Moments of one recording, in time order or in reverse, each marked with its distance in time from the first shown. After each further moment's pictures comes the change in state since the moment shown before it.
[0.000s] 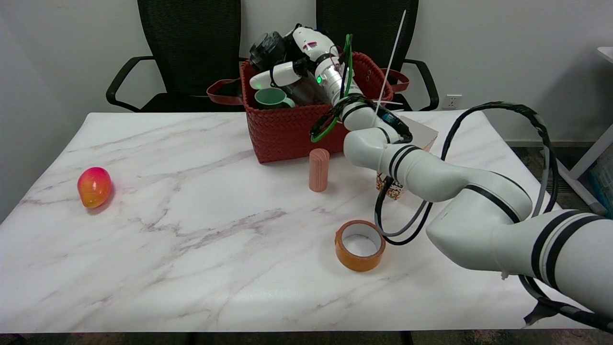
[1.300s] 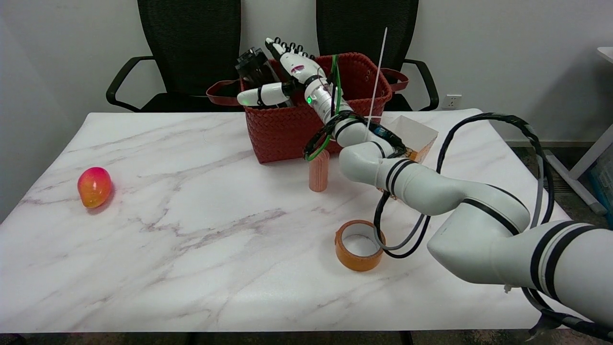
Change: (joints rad) arm -0.061 -0.008 -0.043 0.052 0.009 -0.073 0.024
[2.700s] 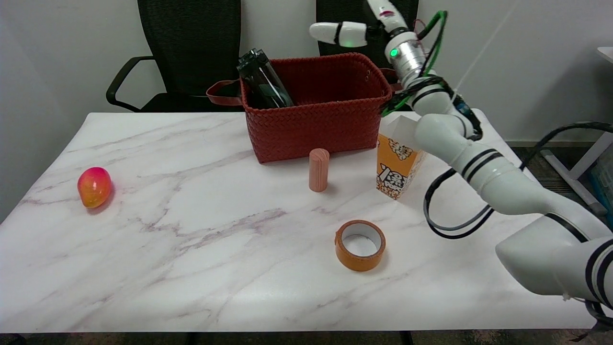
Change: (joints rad) arm -0.170 0.343 0.237 0.517 0.176 -0.107 -0.003
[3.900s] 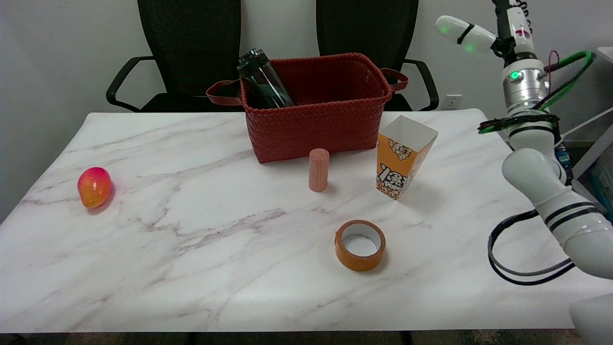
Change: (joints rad) arm -0.464 0.189 0.463 0.292 0.219 0.103 0.001
